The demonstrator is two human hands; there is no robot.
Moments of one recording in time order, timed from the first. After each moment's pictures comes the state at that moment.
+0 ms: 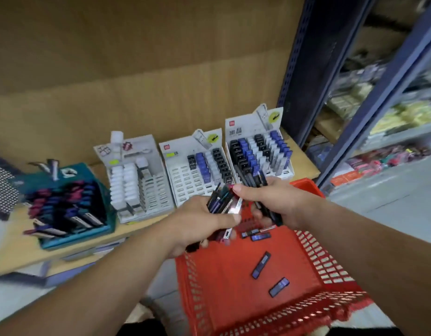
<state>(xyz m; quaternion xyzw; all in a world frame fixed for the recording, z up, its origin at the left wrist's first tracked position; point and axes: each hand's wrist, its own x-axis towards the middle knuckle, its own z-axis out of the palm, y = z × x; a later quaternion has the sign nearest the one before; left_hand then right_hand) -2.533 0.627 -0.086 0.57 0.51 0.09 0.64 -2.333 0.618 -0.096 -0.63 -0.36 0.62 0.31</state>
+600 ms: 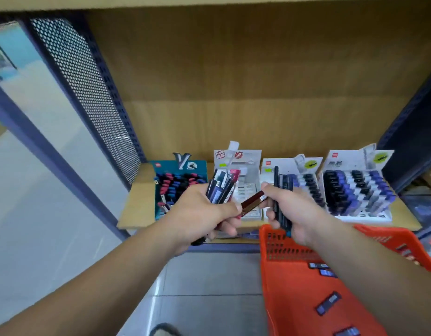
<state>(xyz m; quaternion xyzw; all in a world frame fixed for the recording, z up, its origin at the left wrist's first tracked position) -2.721 0.596 -0.006 0.48 0.60 0.30 0.57 -2.526 0.643 -0.053 -0.60 -0.33 0.61 0.40</state>
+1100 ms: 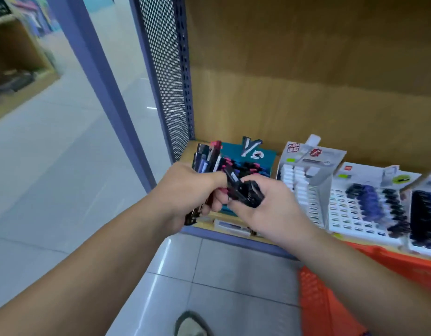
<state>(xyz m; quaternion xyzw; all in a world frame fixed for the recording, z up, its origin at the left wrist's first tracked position) -2.874 0.613 -0.028 0.35 0.67 0.40 0.52 -2.706 0.647 -0.076 -0.45 -0.74 0.42 0.29</state>
